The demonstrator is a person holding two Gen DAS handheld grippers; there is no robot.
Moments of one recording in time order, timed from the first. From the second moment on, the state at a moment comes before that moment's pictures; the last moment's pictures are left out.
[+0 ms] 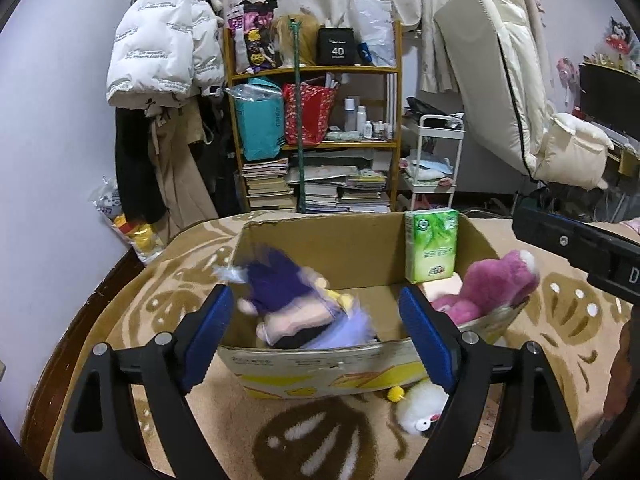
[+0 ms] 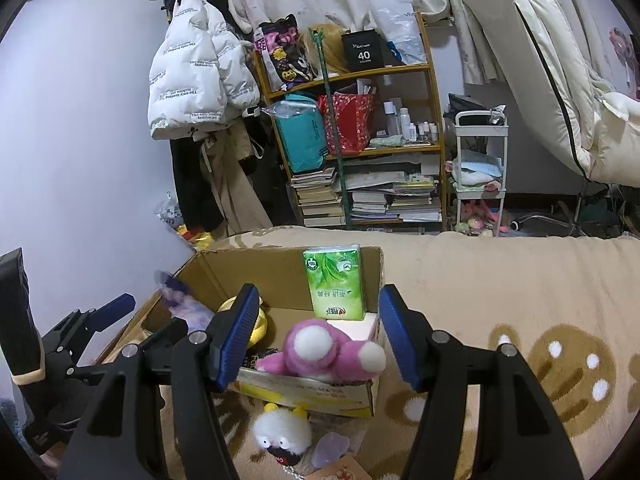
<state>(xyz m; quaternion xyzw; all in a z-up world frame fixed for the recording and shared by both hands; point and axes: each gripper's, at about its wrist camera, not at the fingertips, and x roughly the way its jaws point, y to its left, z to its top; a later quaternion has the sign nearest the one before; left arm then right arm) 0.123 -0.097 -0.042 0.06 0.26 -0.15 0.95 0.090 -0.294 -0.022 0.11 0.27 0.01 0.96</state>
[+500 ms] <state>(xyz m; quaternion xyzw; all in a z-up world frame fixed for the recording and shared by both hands) 0.095 -0.101 -0.034 0.09 0.26 -0.13 0.95 0.062 -0.294 -0.027 0.11 0.29 0.01 0.95</state>
